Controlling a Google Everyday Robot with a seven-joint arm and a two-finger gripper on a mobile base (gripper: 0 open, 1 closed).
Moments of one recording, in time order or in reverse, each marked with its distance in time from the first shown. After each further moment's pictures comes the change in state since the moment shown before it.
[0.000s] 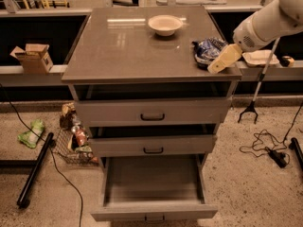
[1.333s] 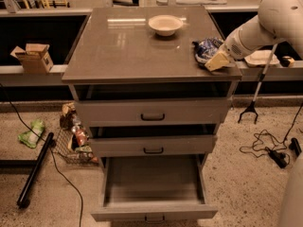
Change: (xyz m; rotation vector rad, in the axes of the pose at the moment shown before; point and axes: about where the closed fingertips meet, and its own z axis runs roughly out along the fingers) arm 0.014 -0.022 0.062 0.032 0.024 0.055
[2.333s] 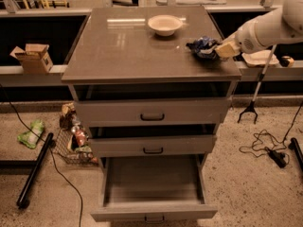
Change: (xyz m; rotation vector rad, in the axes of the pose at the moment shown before) arm -0.022 0.000 -0.036 -0.012 -0.170 -0.003
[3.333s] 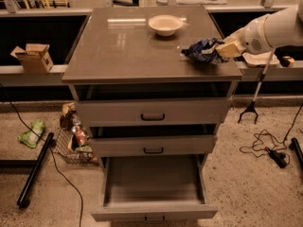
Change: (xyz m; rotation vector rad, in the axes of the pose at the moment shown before) arm -0.011 0.024 -0.036 -0.043 -0.090 -0.047
